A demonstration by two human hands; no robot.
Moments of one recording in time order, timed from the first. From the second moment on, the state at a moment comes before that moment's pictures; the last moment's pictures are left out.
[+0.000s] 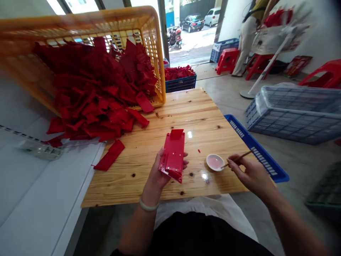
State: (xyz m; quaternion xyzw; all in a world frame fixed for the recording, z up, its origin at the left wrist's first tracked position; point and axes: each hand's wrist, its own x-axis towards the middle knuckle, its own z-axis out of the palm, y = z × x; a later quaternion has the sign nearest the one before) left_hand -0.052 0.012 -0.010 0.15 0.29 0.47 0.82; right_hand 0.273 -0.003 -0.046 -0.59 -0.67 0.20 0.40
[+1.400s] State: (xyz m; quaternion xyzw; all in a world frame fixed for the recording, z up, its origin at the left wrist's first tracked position) left_hand -0.035 -0.023 0.002 0.34 0.27 0.45 0.78; right_hand 0.181 -0.022 0.040 -0.39 -0.56 0.44 0.59
